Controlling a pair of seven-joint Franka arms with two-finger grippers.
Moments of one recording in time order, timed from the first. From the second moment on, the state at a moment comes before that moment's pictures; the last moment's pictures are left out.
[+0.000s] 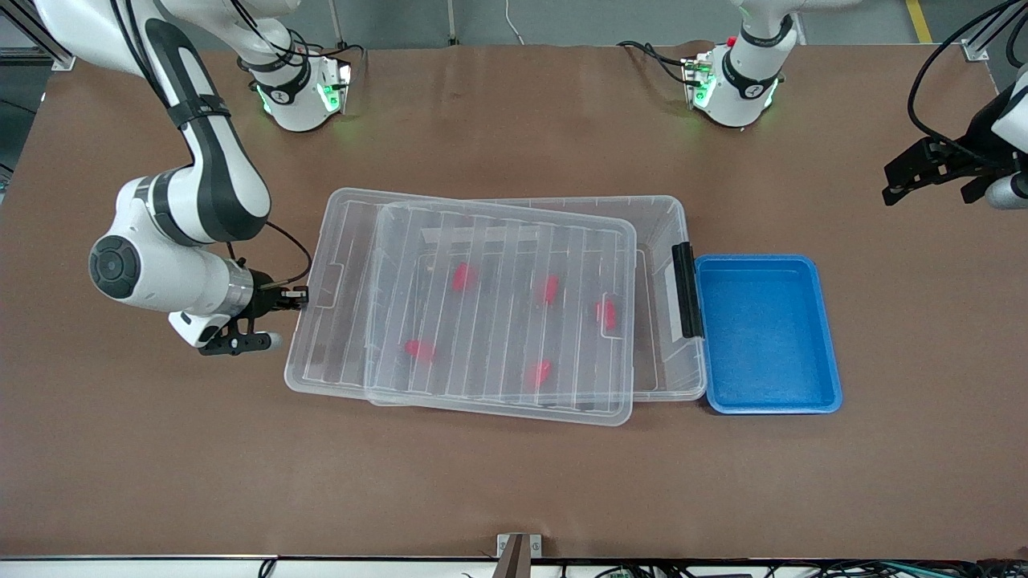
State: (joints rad) left arm -0.02 -0.02 -0.06 -1.51 0.02 1.51 -0.08; right arm 0.09 0.33 0.10 -1.84 0.20 2.02 0.02
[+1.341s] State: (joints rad) left arm -0.01 -0.01 -0.07 -1.51 0.02 1.51 -0.08; right arm 0.09 0.37 0.09 -1.81 0.26 2.03 0.05
